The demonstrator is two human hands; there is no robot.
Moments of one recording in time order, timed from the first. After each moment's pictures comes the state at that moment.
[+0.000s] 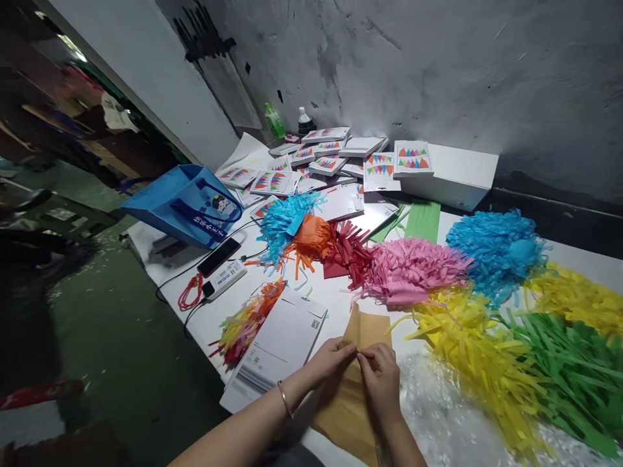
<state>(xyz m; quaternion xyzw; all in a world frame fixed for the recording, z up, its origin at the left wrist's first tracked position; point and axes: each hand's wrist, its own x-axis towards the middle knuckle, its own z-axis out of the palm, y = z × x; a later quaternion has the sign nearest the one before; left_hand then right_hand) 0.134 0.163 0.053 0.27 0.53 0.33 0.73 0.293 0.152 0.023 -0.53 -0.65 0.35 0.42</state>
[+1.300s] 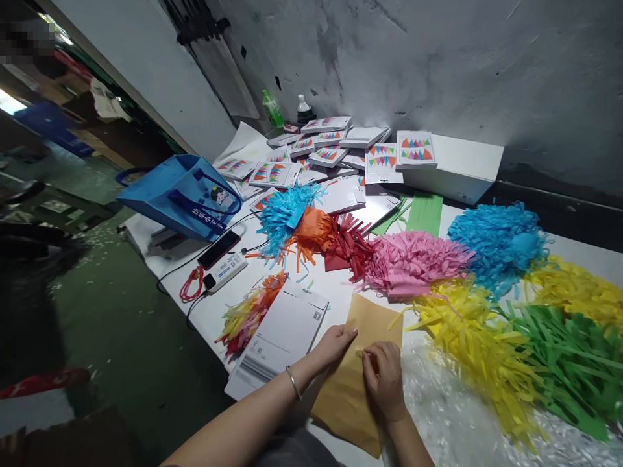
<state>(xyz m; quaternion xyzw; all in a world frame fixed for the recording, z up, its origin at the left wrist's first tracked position) 0.135 0.169 0.040 0.35 0.57 0.29 0.68 0.306 0.140 0.027 -0.49 -0.69 0.32 0.43</state>
